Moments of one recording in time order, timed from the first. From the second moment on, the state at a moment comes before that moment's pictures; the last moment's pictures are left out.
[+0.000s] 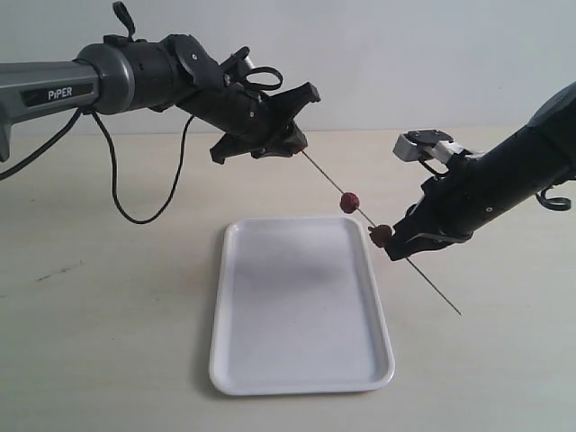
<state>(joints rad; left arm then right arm) -0.48 2.38 -1.98 -0.63 0.59 -0.15 -0.05 1.98 -1.13 0.87 0.81 -1.13</state>
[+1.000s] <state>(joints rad) -0.50 2.38 -1.98 -0.64 0.59 -0.11 -0.05 1.98 -1.13 1.15 0.74 -1.32</state>
